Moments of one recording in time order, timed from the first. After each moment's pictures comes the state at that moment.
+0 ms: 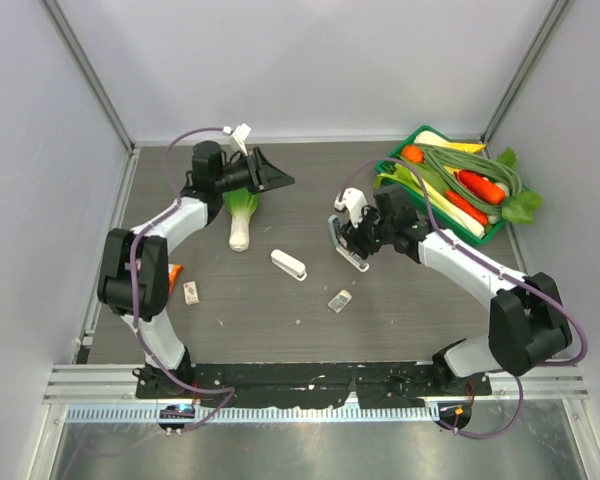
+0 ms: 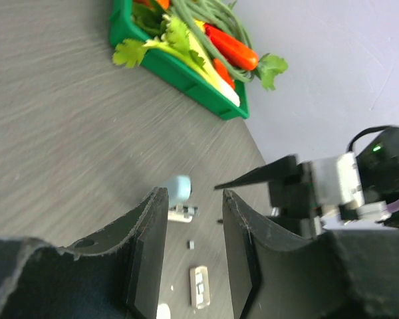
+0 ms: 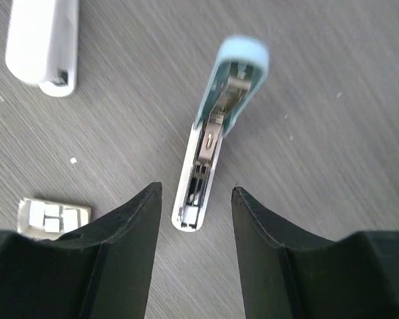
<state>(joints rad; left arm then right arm) -0.23 1.73 1.15 0.37 0.84 -0.73 0.49 1.41 0.97 -0.31 -0.29 -0.43</state>
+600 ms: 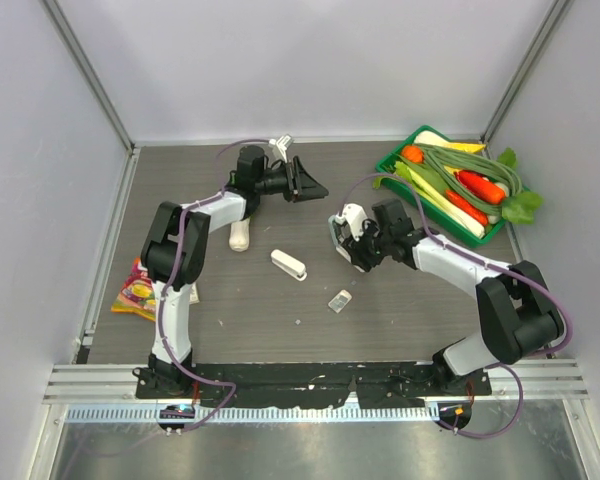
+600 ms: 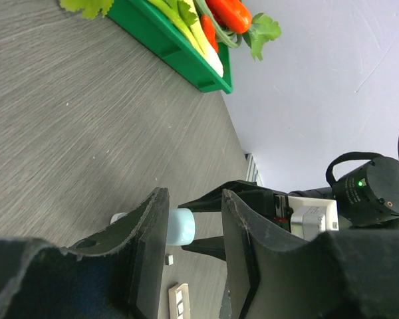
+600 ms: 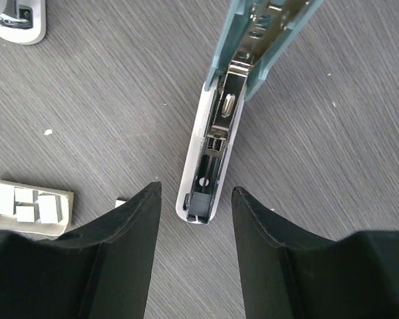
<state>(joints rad) -0.38 2.12 1.42 0.44 0.91 -0.90 0.44 1.48 0.83 -0.24 -0.29 -0.46</state>
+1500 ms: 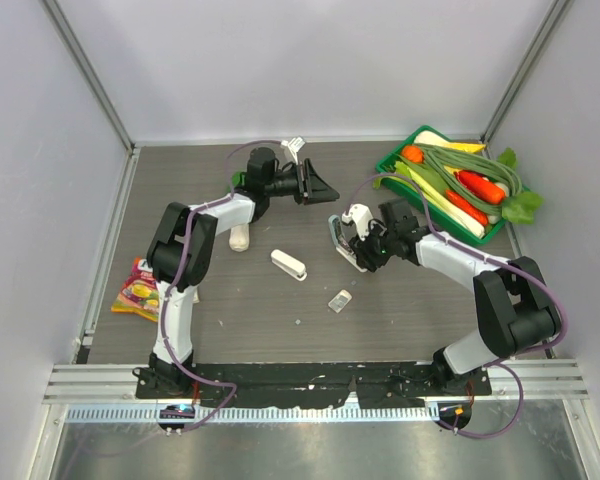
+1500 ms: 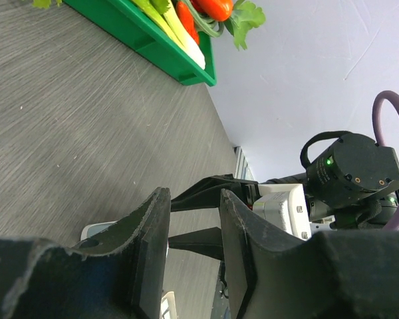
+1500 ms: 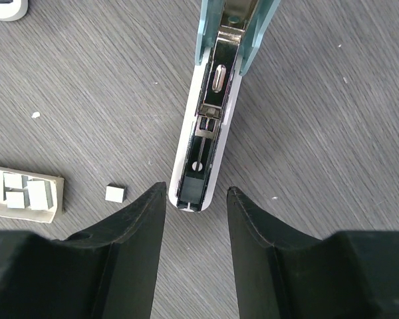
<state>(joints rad) -0.44 2.13 1.44 0.50 0.91 -0.94 0.38 1.51 0.83 -0.26 -0.34 -0.48</state>
